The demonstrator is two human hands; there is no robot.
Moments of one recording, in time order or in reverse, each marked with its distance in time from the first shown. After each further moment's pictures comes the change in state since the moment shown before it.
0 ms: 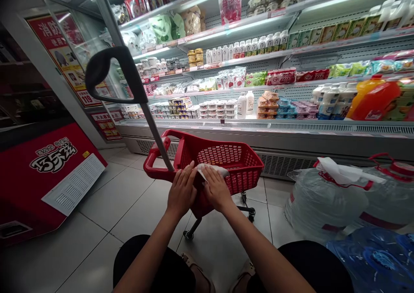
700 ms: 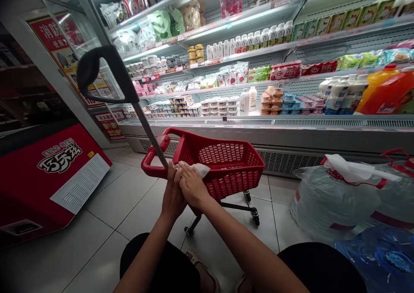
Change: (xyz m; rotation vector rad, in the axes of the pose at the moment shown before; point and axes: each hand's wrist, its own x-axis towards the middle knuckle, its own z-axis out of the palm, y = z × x) left_hand -0.014 -0.022 0.001 -0.153 0.239 -0.012; right_hand 0.057 -0.078 0.001 0.368 -0.154 -0.020
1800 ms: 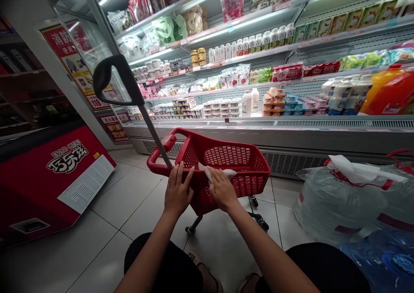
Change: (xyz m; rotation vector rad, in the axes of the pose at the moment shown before) left_hand 0.000 -0.002 -0.007 0.236 -0.176 -0.042; right_hand -0.063 0.072 -0.024 -0.389 0.147 -0.026
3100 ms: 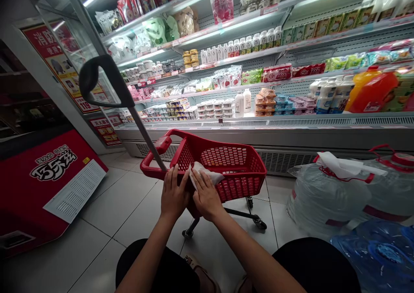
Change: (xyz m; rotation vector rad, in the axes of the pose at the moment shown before) left_hand 0.003 0.008 0.009 -0.037 0.038 -0.016; right_hand 0.003 -0.039 0.011 0.000 -0.002 -0.008
